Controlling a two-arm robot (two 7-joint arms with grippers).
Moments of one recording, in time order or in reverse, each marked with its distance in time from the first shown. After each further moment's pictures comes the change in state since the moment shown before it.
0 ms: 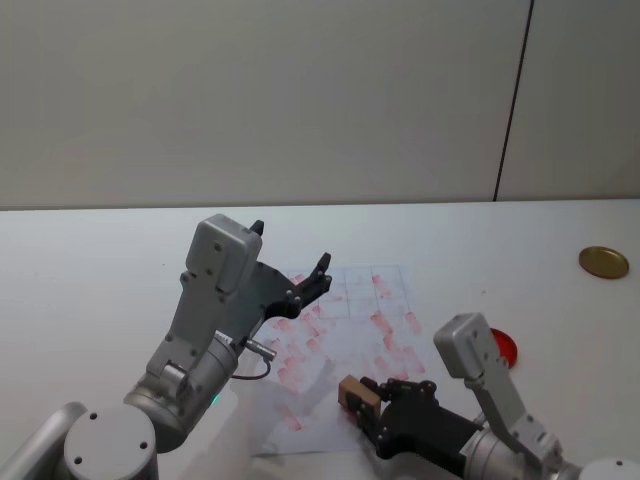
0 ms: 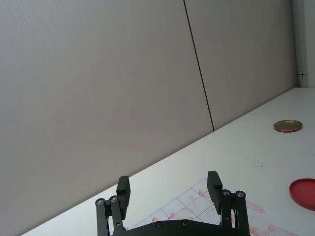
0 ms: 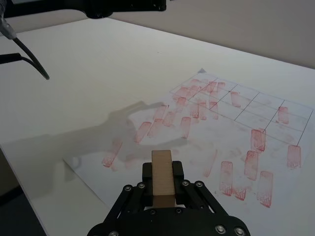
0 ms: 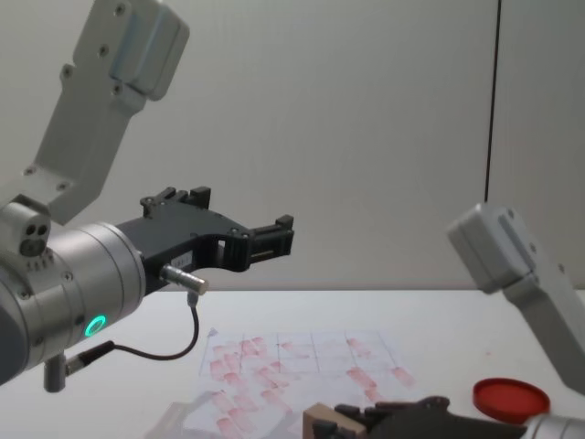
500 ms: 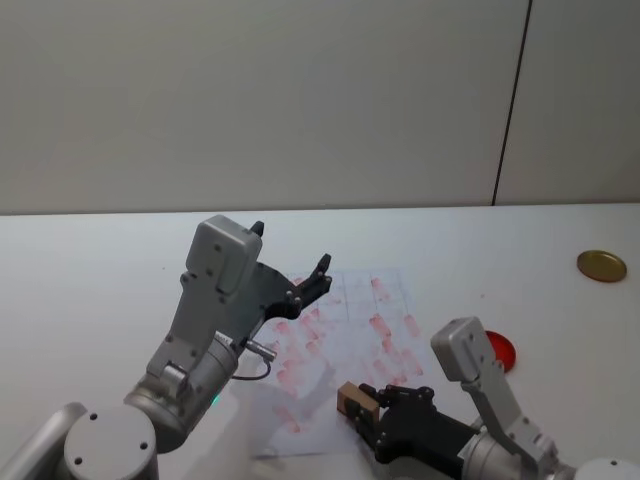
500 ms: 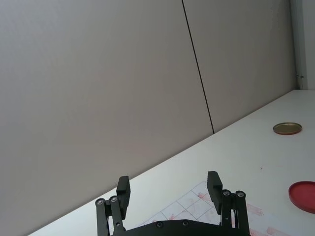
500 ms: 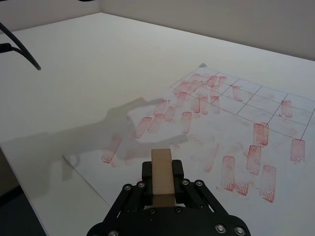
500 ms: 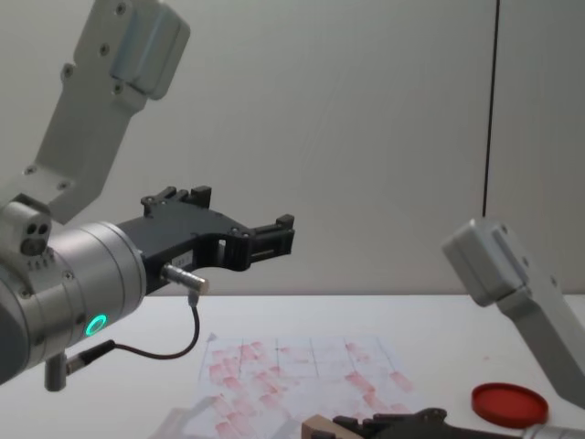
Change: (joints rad) left arm 0.000 0.000 0.000 0.000 0.000 0.000 0.000; right arm 0.012 -0.005 -0.005 0.035 0.006 0.020 0.010
